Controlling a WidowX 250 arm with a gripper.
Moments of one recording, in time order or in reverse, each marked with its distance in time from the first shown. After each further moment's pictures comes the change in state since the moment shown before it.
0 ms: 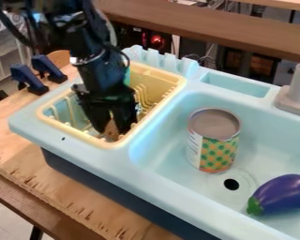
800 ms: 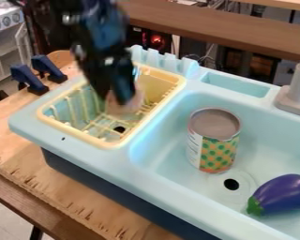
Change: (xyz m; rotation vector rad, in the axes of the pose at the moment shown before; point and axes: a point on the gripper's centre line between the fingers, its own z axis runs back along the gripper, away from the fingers) arm 0.019 -0.018 0.056 -0.003 -0.103 -0.123
